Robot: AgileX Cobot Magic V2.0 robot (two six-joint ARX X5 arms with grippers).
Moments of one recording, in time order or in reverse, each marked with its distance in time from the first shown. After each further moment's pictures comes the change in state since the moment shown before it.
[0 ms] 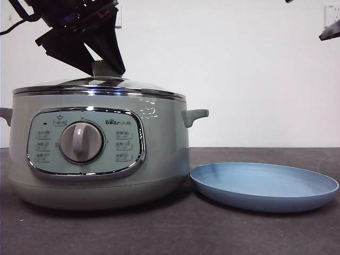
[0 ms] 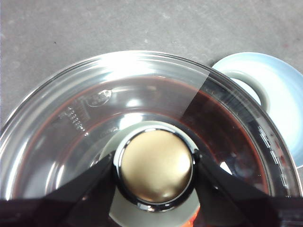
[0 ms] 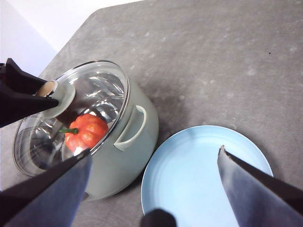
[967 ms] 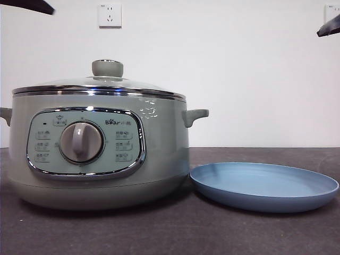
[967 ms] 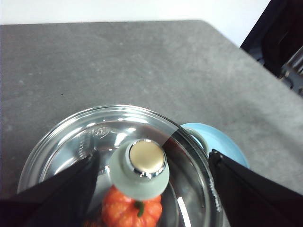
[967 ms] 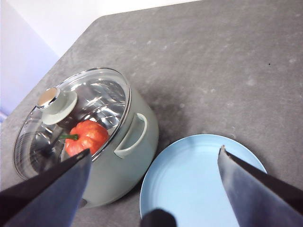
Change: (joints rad) left arm 0.215 -0.356 -0.110 0.049 0.297 -0.151; right arm 0.000 0.000 0.000 0.034 0.000 -0.002
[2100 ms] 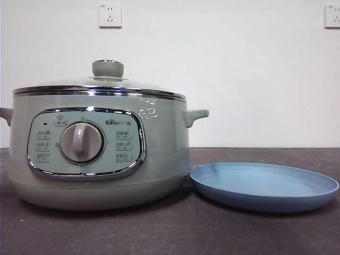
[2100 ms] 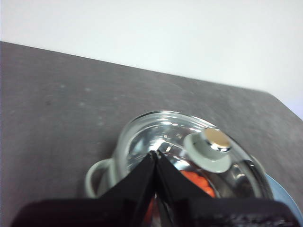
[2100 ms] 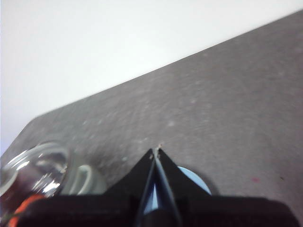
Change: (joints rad) left arm 0.240 -0.549 -0.412 0.091 -0.108 -0.163; right arm 0.000 -0.478 -0.293 0.106 0.402 0.277
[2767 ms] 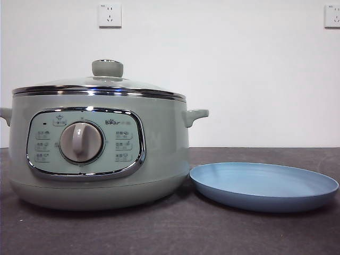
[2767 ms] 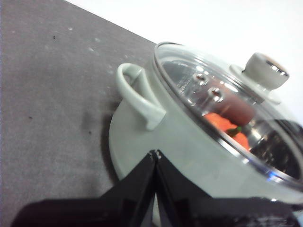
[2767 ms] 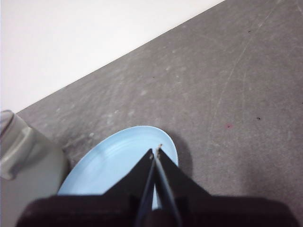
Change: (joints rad) left arm 0.000 -0.462 -0.560 0.145 -0.016 -0.194; right arm 0.000 -0.378 -0.512 0.162 0.066 0.086
